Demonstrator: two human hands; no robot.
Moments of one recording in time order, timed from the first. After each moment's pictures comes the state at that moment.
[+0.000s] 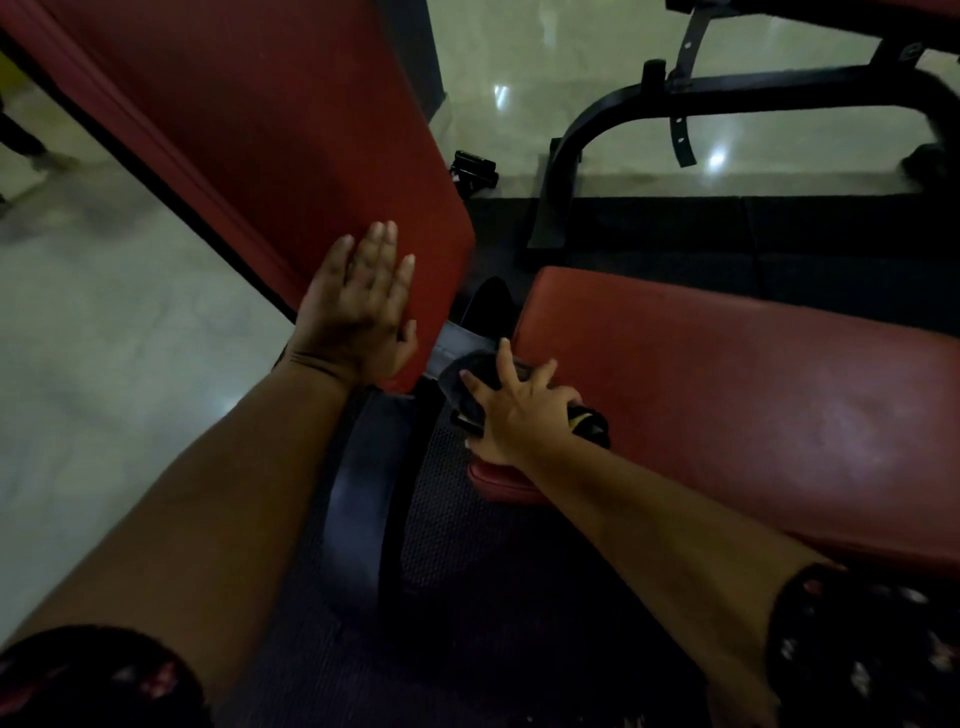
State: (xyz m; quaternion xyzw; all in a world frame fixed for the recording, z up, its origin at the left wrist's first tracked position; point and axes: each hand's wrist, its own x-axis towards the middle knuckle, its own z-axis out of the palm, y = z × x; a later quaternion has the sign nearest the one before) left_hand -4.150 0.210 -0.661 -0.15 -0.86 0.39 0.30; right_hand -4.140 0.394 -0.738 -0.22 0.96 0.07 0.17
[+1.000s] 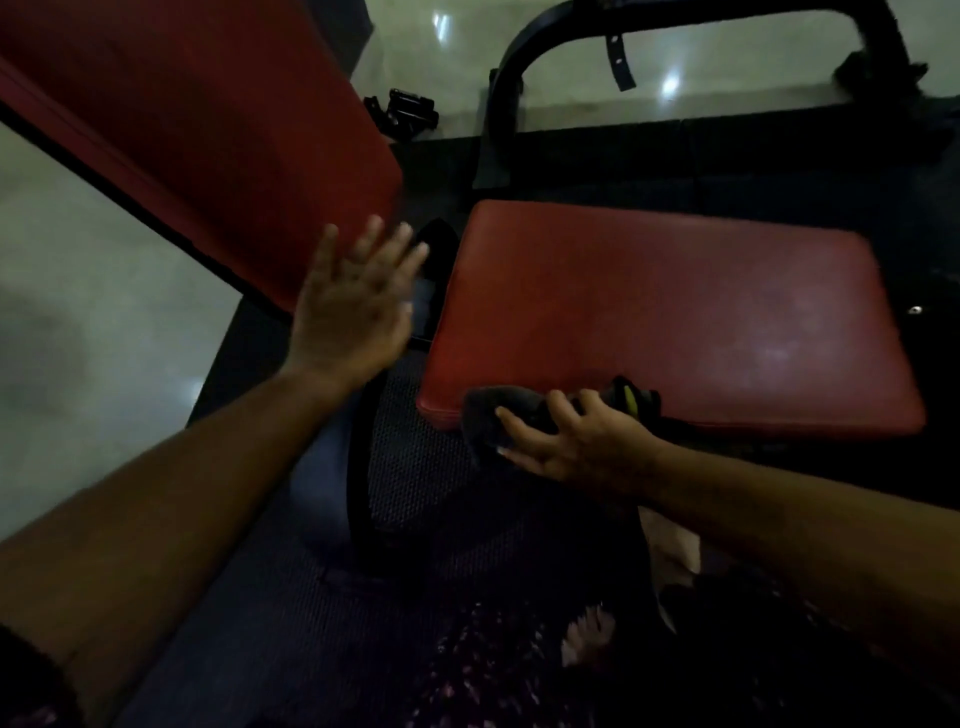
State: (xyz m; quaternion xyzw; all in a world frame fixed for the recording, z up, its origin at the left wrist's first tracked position) left_hand -4.113 0.269 -0.696 -0.18 -0.95 0.16 0.22; right_hand -4.058 0.561 -0.786 -0.55 0.77 0.22 -0.22
